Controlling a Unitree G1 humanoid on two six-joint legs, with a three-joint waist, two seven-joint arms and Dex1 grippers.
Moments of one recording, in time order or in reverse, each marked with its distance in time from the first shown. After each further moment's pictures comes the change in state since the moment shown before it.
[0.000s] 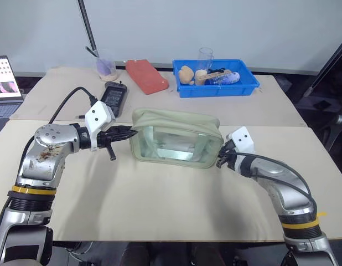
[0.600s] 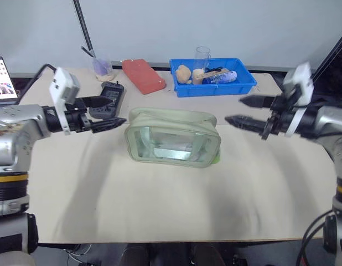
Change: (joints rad) left arm -0.126 0.150 0.165 0.032 -0.235 0.329 -0.071; right arm -0.358 -0.333 -0.280 -0.065 0.518 0.270 0.407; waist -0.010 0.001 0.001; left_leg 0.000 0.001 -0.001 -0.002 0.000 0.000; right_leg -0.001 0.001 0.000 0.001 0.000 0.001
